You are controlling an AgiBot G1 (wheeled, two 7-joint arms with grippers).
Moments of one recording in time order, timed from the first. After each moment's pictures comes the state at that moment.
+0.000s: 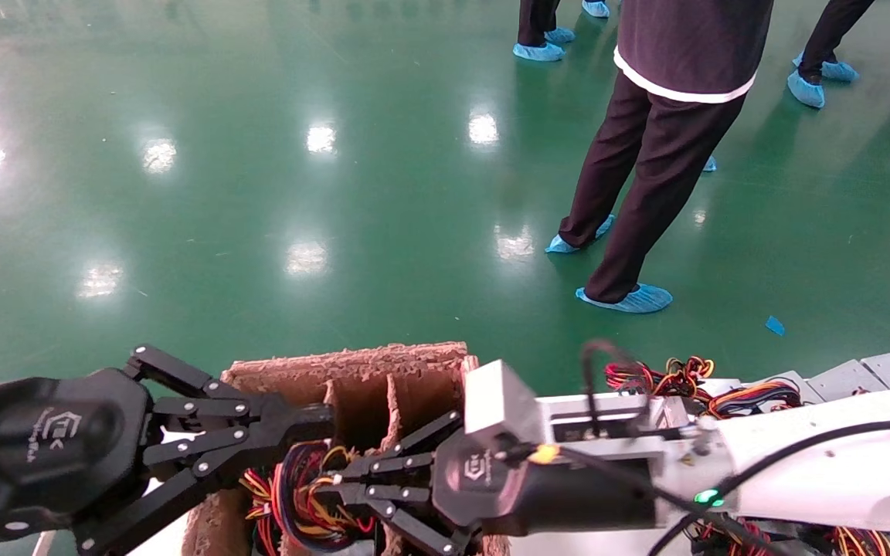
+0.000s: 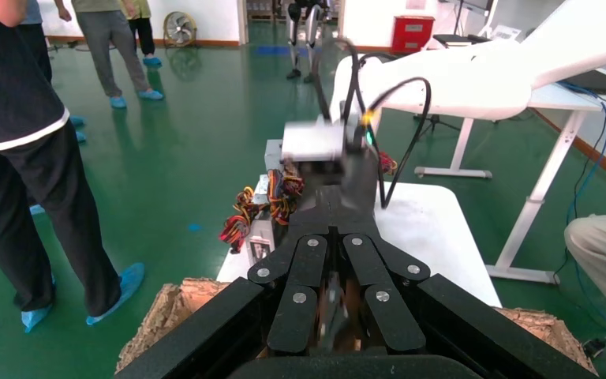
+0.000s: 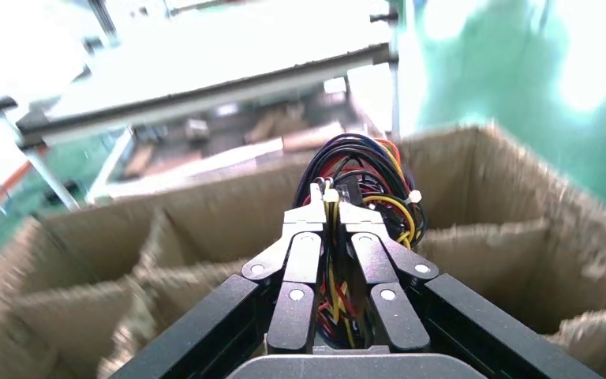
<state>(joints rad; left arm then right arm) -1.10 0.57 0.39 -1.27 0.65 1.45 -0.13 1.20 -1.03 -0.52 0.94 -1.04 -1.47 0.08</state>
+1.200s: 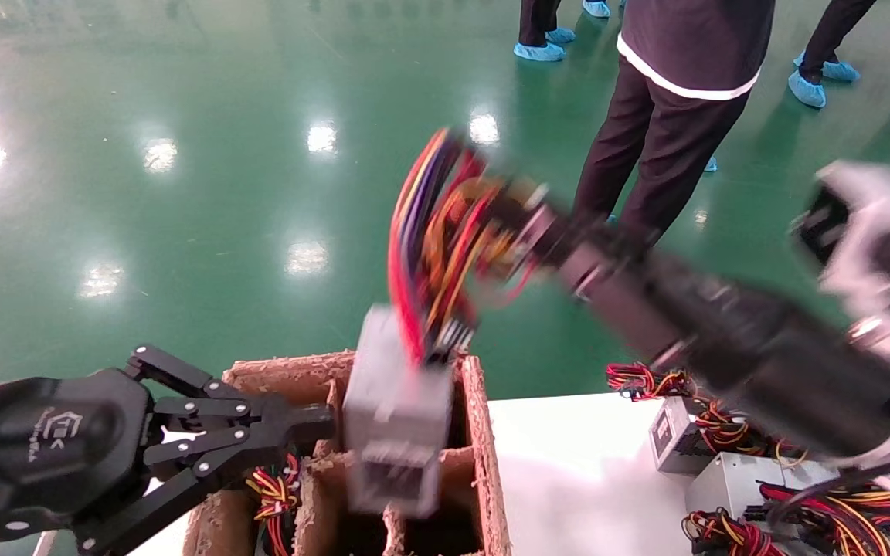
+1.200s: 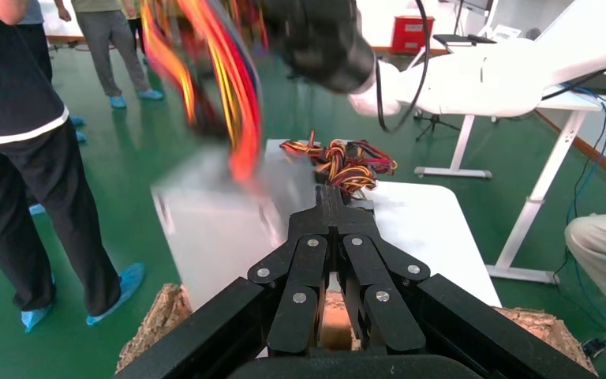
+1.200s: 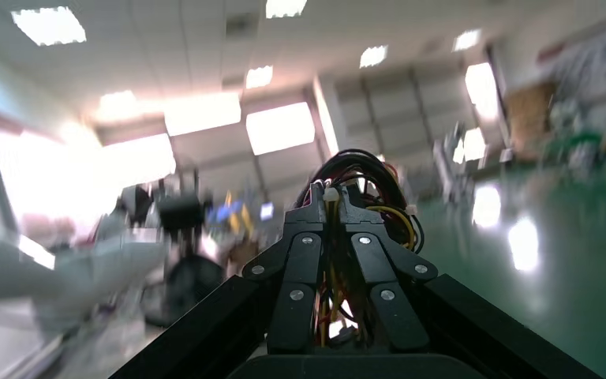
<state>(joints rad) -1.10 0.57 0.39 -1.27 0.65 1.45 -0.13 1.12 -0.94 -0.38 0.78 -0.40 -1.57 0.00</state>
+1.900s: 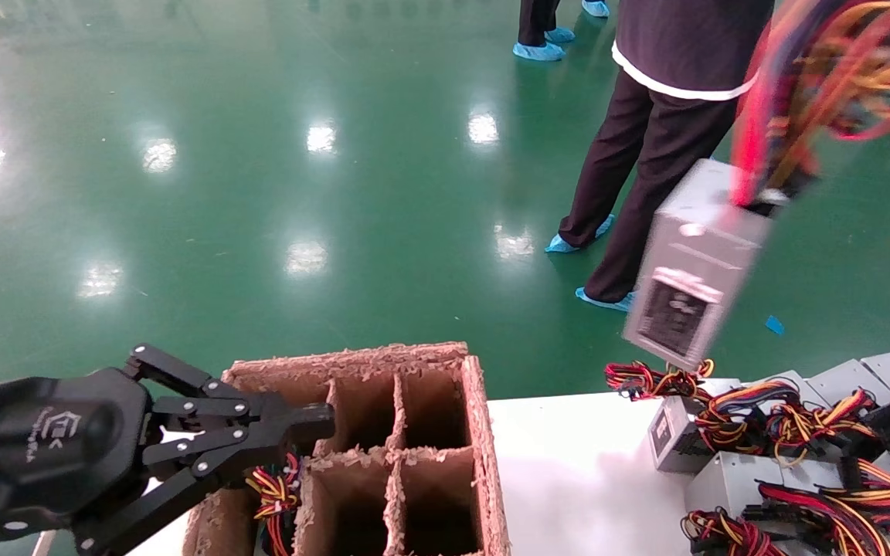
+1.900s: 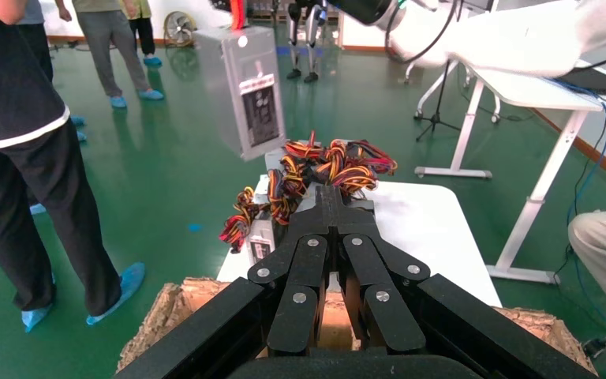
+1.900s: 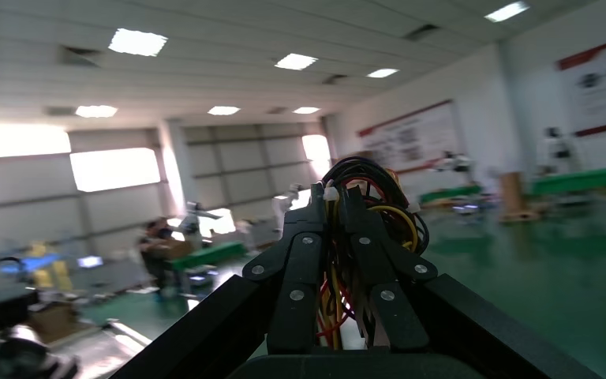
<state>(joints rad) -1.10 0.57 0.39 -1.27 0.65 1.45 -0.13 0.90 -0.60 -0.15 0.82 -0.16 -1.43 -0.05</state>
